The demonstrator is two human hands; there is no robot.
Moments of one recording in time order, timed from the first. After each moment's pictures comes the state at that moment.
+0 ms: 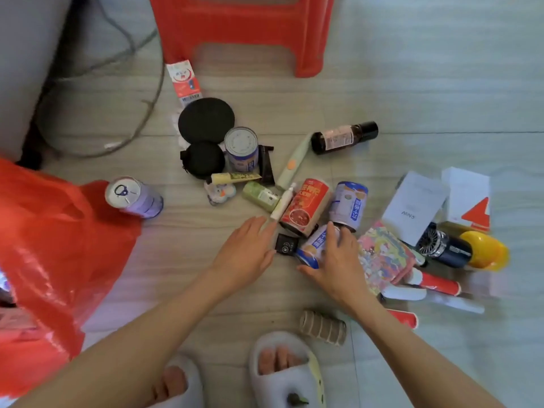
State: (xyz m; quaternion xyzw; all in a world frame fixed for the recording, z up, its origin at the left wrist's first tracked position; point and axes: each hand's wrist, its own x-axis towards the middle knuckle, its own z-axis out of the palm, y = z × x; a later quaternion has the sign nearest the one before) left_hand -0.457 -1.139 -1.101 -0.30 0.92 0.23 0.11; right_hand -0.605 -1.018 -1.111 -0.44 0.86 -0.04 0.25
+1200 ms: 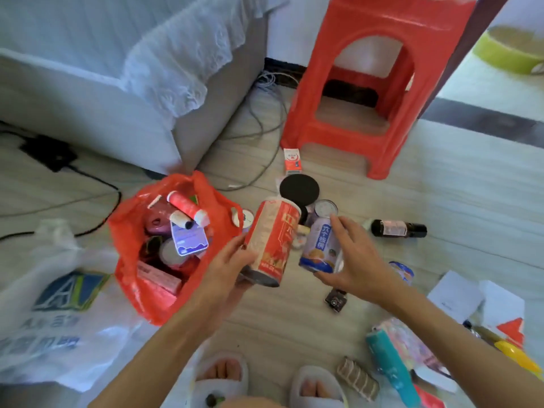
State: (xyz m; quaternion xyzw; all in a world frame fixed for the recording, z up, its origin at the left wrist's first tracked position) left_hand -0.308 -1.120 -0.927 -0.45 0.27 0.77 -0.37; right_hand -0.528 -1.096 -0.925 -0.72 0.67 -0.06 0.19
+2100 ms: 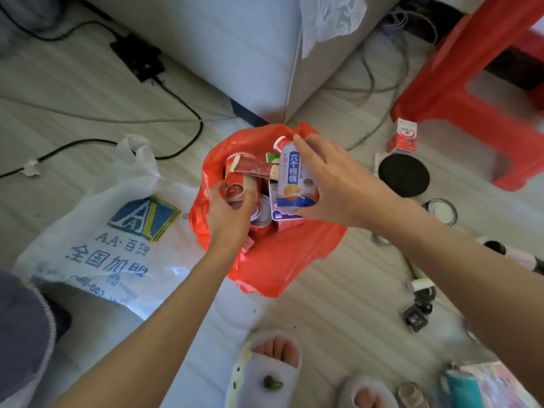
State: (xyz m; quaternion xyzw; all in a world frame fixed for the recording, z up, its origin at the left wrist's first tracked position) left_hand -0.175 -1.190 -1.023 -0.77 0.30 0.37 -0.43; right_hand -0.335 -1.243 -0.942 -0.89 0.44 0.00 0.13
